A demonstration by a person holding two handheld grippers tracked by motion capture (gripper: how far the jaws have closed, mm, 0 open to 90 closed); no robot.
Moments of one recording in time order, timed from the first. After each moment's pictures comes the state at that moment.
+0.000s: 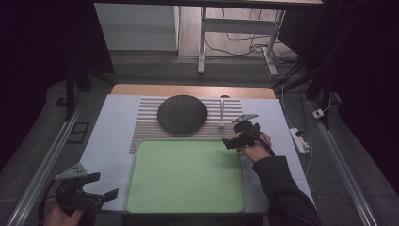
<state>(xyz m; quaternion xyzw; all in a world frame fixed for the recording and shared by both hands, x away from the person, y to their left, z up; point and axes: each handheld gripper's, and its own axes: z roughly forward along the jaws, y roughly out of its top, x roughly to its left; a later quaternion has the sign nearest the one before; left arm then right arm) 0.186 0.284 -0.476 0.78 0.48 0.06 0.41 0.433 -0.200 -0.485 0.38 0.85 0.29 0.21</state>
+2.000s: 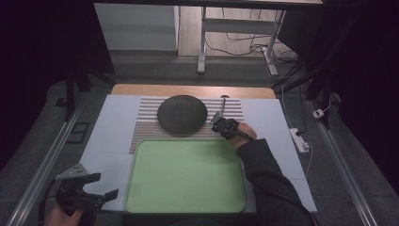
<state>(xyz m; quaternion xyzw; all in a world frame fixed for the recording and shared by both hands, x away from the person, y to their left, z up) 0.186 0.283 -0.476 0.78 0.48 0.06 0.40 0.464 -0.138 -0.502 0.18 0.90 0.14 0.38</state>
